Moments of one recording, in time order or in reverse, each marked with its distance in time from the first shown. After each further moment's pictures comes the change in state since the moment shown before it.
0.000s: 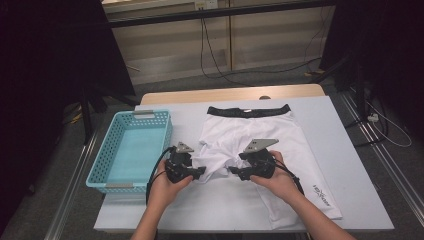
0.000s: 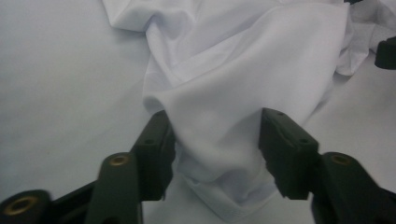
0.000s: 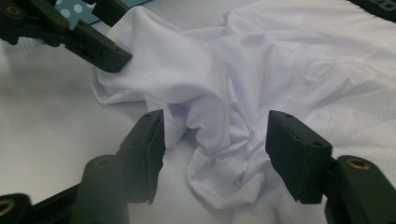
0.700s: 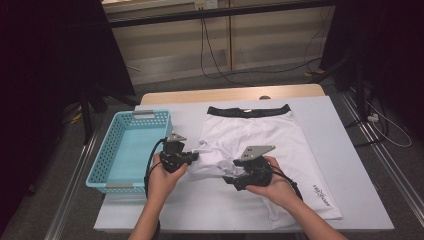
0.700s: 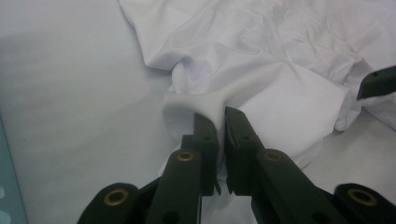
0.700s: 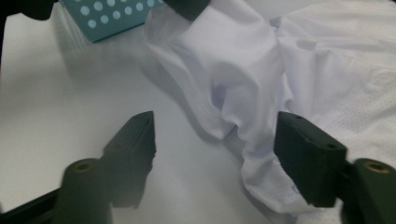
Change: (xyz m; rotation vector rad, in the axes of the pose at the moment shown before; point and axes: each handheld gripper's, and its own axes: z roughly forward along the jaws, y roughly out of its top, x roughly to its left) left arm 0.017 0.018 -0.015 -0.079 -0.012 -0.103; right arm 0.023 -0.002 -0.001 -0.018 0.092 -0.032
